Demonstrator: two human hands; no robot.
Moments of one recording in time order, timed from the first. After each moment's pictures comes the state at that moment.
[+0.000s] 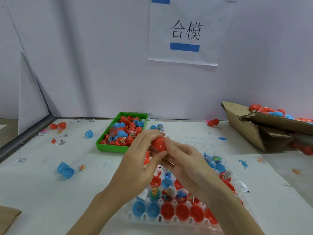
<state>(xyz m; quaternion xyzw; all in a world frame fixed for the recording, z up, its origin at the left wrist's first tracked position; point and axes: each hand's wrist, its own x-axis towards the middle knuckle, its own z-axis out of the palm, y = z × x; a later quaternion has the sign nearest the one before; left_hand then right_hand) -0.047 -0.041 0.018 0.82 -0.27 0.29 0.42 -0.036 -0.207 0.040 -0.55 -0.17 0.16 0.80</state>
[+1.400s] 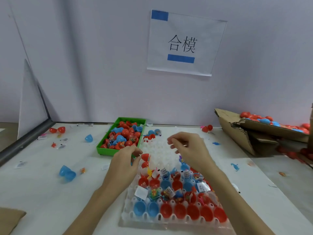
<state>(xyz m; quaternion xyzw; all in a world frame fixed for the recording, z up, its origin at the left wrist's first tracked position) -0.018 -0.008 -0.010 0.90 -0.05 0.21 0.37 0.014 -0.231 0.041 -0.86 -0.13 -0.12 0.47</state>
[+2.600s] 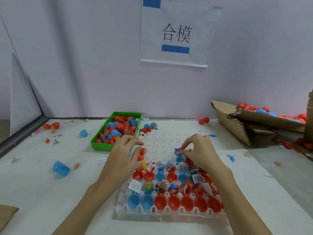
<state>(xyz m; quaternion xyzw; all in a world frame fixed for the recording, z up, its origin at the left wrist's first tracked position) -0.021 -0.017 -0.009 0.91 -0.11 0.24 0.32 0.023 -0.272 0.012 -0.97 -0.02 -0.10 0.22</state>
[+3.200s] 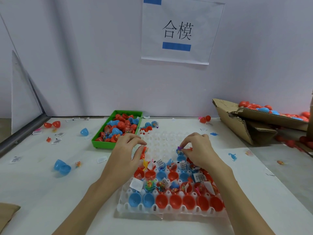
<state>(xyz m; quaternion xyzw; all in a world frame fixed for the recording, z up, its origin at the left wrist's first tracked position) -0.022 -0.019 -0.008 0.91 -0.12 0.24 0.31 0.027 -0.268 0.006 -0.98 -0.04 -0.08 0.19</state>
